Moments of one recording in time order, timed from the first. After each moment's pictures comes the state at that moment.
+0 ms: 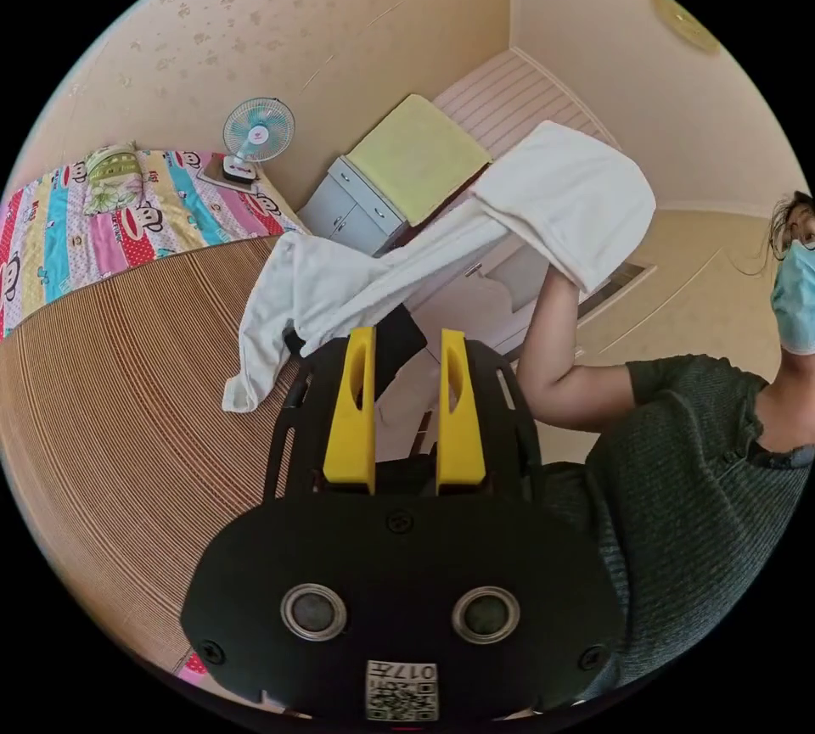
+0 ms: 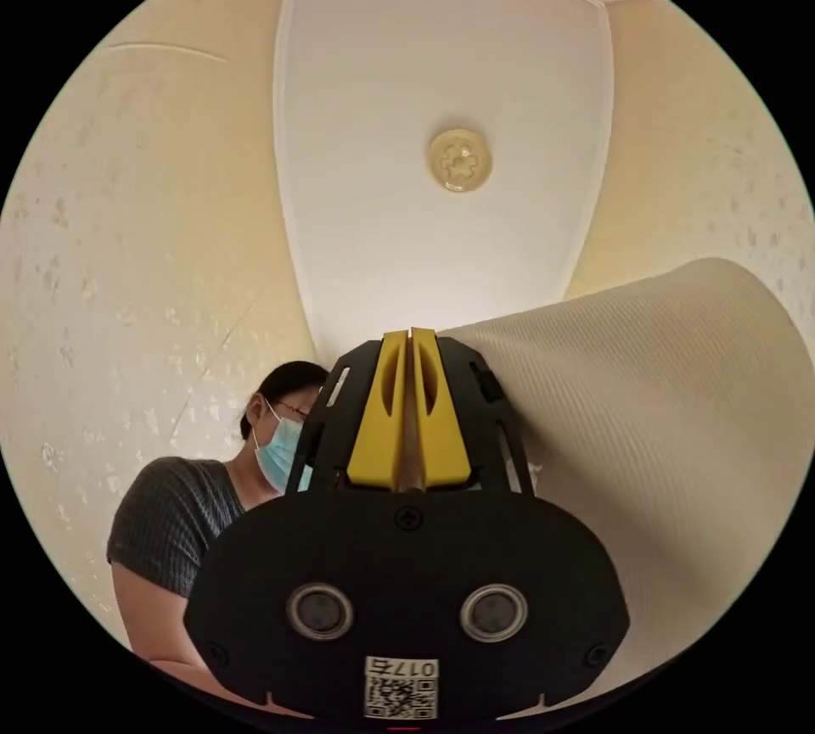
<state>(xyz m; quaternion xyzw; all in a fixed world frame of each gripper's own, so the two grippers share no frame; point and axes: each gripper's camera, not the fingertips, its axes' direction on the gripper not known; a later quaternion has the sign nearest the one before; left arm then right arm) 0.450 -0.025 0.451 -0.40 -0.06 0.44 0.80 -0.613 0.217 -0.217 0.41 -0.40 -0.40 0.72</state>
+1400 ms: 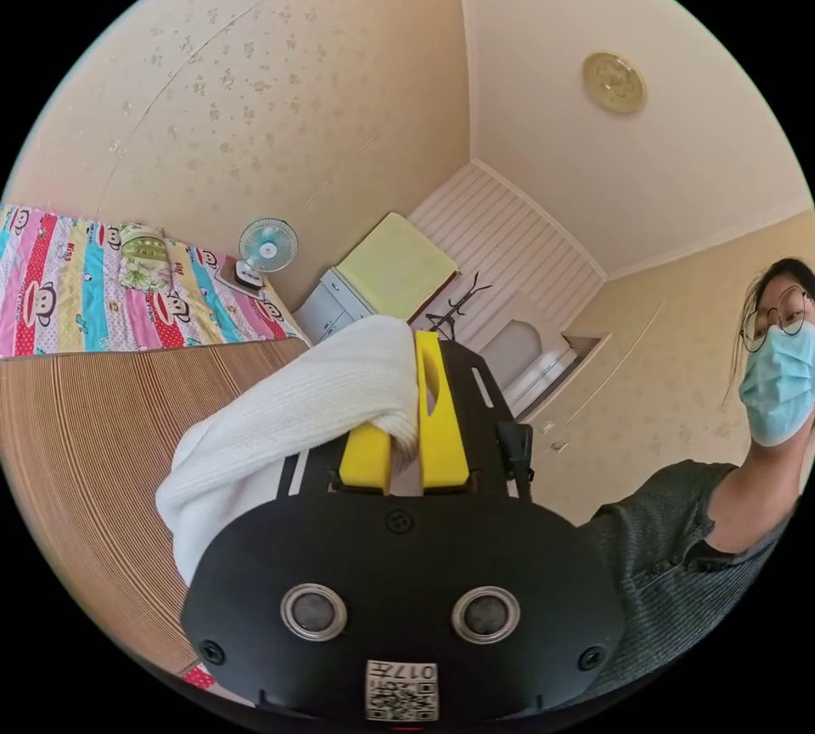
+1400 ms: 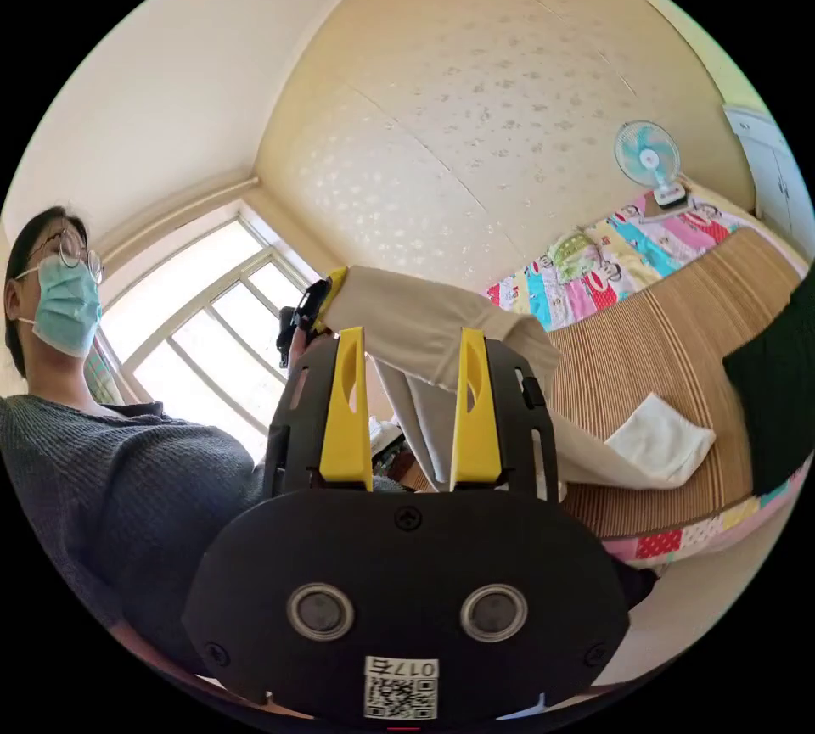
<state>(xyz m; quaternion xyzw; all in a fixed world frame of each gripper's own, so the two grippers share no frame) 0.554 -0.206 0.283 -0.24 0.05 0.46 0.85 -0.586 0.443 0.066 0.23 0.09 -0.04 0.97</state>
